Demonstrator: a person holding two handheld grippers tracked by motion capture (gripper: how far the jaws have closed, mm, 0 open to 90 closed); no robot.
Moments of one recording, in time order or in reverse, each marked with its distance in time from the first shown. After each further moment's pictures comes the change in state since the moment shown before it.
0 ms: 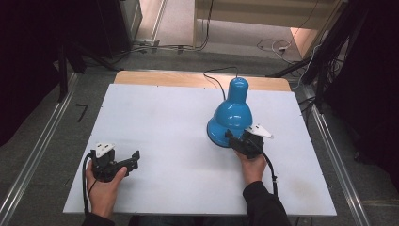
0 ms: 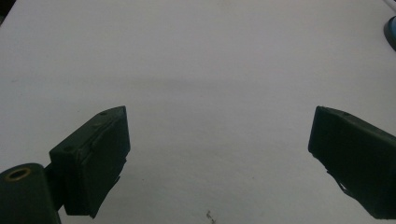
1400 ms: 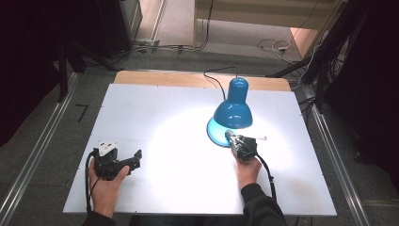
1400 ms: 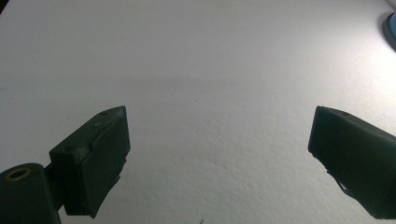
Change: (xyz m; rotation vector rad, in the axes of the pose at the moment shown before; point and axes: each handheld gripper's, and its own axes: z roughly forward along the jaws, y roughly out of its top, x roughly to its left) left arm -0.004 0.002 0.004 -0.001 -0.003 0.014; right arm 0.019 -0.004 0.001 0.012 0.084 -0.058
